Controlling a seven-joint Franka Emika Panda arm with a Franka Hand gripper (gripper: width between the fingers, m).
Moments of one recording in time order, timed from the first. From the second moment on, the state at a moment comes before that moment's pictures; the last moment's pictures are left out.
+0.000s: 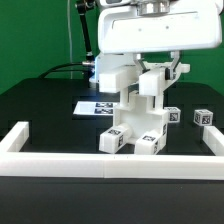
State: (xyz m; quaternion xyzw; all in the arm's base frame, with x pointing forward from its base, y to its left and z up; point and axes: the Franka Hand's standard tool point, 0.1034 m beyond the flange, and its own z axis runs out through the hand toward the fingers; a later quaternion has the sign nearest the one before) arm 0.569 0.034 0.132 -0.97 0.22 -0.05 0.05
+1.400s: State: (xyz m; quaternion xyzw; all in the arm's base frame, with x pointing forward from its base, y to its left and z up) arm 0.566 0.039 0.133 -0.97 0.22 -0.06 0.05
